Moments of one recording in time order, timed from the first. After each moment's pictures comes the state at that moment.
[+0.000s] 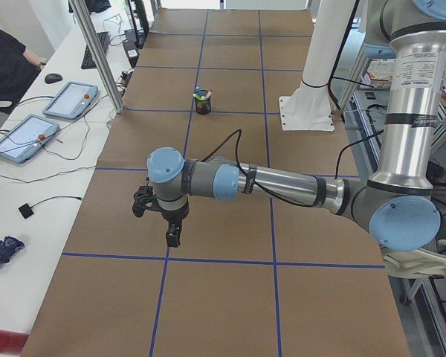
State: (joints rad) left arm -1.54 -1.64 -1.67 -1.51 -2.34 -0.04; right arm 1.61 -1.63 1.72 -1.70 2.39 0.05
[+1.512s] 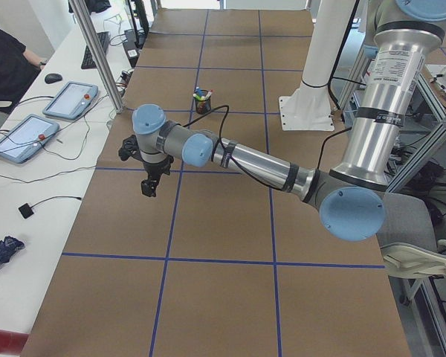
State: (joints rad) left arm -1.35 -1.87 -1.68 -1.61 -2.36 -0.03; right arm 1.61 -1.60 1.74 -1.70 2.45 0.11
